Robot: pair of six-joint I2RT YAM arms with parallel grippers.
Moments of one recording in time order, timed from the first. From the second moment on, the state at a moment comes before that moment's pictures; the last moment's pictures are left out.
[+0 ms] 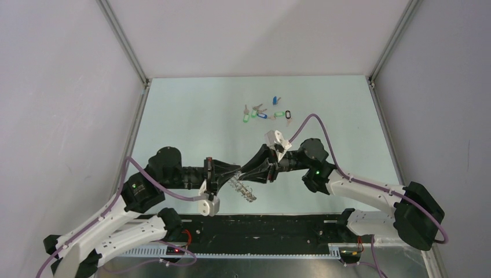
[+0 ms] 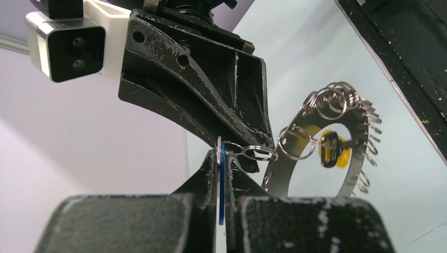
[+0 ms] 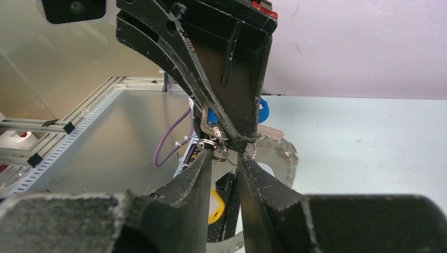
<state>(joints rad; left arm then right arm) -0.91 0.64 0.86 -0.46 0.58 1.14 0.90 1.19 0.66 0.81 -0.86 0.29</state>
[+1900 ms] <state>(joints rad) -0.91 0.65 0.83 -0.50 0.59 1.15 0.94 1.26 1.13 -0.28 -0.85 -0.07</state>
